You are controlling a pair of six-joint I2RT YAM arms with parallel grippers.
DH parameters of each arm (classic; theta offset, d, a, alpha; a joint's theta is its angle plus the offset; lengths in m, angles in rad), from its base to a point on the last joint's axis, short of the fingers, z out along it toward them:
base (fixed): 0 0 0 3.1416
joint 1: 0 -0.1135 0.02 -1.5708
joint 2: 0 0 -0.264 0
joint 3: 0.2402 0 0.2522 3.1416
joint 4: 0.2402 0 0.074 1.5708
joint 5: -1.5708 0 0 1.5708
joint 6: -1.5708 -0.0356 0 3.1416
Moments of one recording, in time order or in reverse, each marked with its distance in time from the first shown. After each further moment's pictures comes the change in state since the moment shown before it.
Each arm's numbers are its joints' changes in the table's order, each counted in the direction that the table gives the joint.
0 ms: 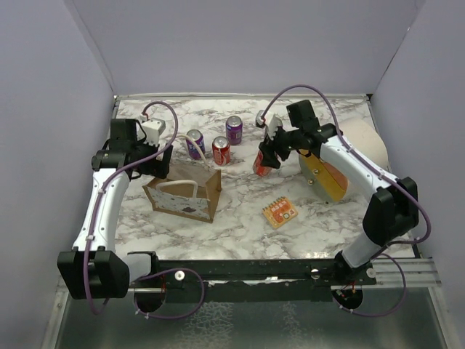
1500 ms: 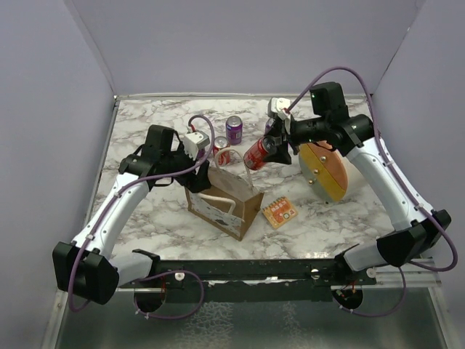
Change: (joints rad) left arm 0.326 -0.004 -0.083 -0.078 -0.362 0.045; right arm -0.012 0.194 0.238 0.251 0.328 0.153
